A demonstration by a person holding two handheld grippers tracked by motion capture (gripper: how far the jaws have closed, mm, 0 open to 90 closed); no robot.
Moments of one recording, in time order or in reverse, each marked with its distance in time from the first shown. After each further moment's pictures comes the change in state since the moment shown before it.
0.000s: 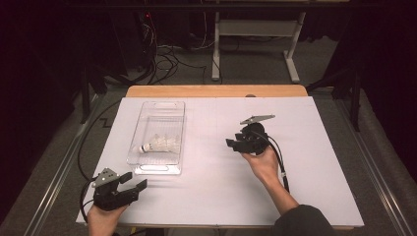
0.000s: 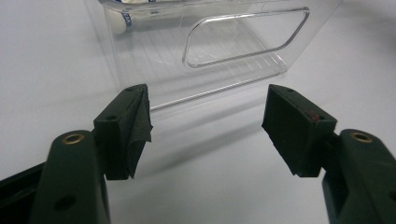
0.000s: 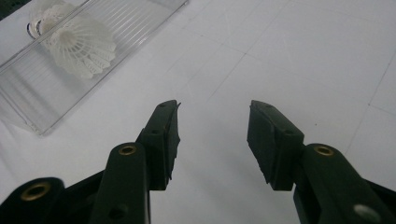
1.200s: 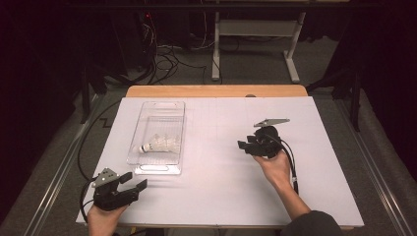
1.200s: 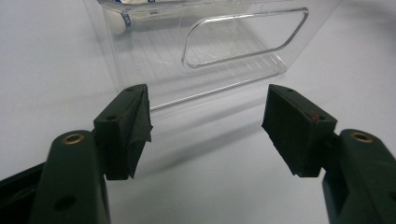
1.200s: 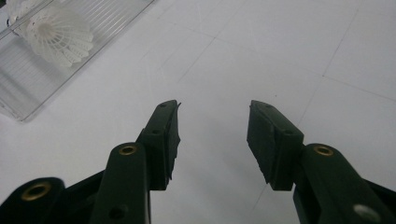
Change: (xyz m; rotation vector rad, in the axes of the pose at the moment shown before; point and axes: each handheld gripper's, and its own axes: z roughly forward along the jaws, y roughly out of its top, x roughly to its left) left arm 0.000 0.000 0.000 0.000 -0.001 0.000; right arm -0.020 -0.019 -0.020 -0.008 -0.034 0.036
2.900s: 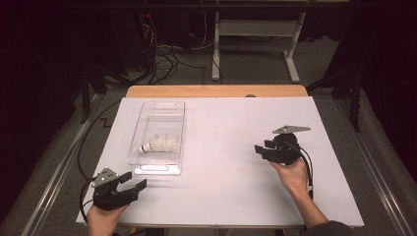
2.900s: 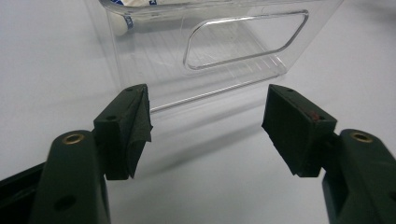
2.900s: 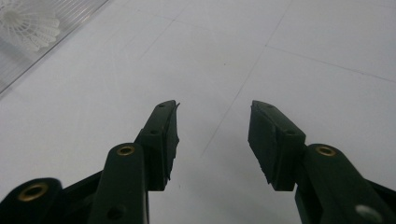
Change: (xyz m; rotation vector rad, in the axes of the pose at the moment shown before) left arm 0.001 0.000 -0.001 -0.004 0.001 -0.001; right arm -0.027 -0.030 -0.029 -0.020 -0.068 0.031
